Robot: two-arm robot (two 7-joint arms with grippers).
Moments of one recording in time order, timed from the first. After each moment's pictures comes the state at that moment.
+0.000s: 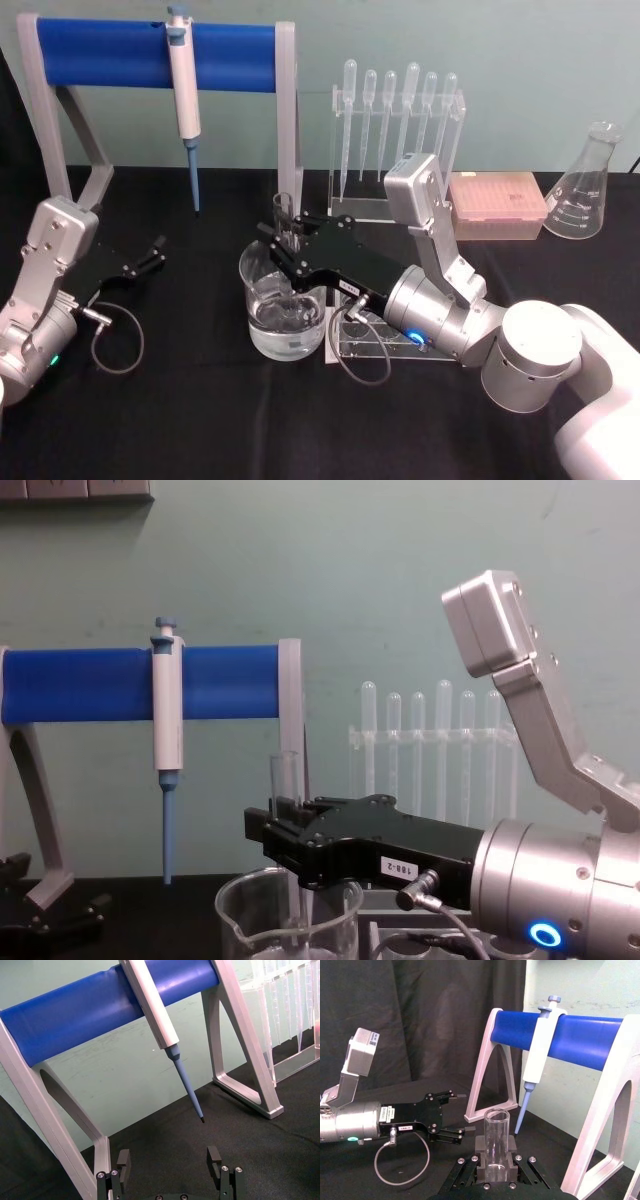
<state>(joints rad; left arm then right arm) -0.20 0.60 0.45 -1.41 -0.25 -0.12 0.03 0.36 0.27 -0.55 -1.42 0.33 -0.05 0.47</state>
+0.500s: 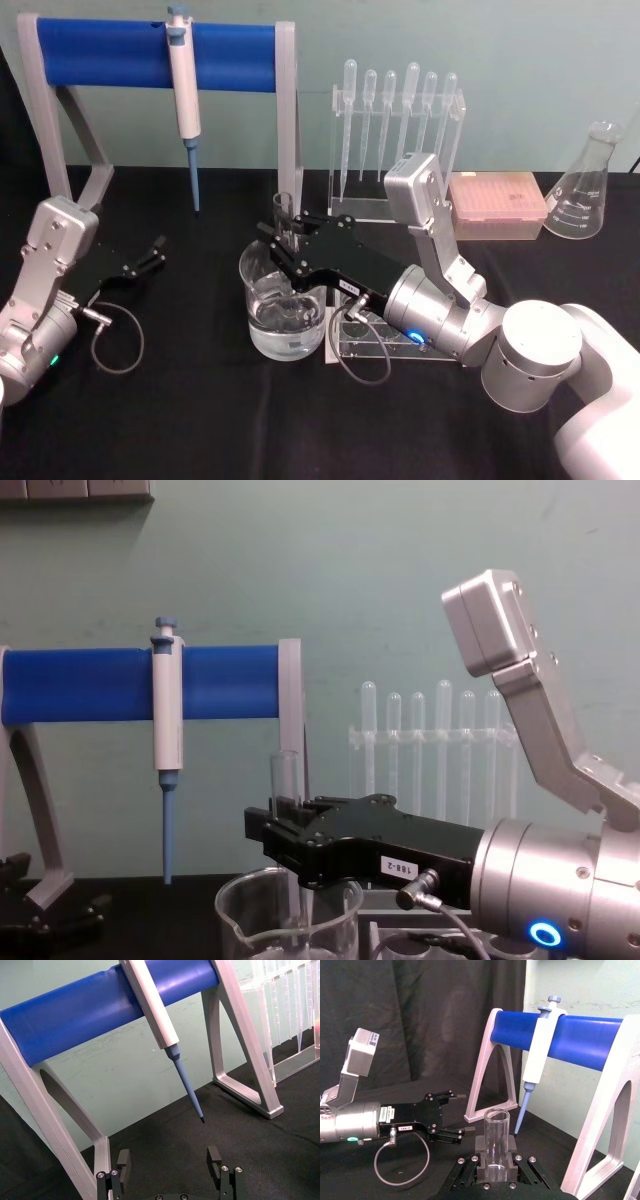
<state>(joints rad) -0.20 0.60 0.45 -1.41 -0.25 -0.12 0.03 0.36 0.27 -0.55 -1.42 0.33 -0.05 0.47</state>
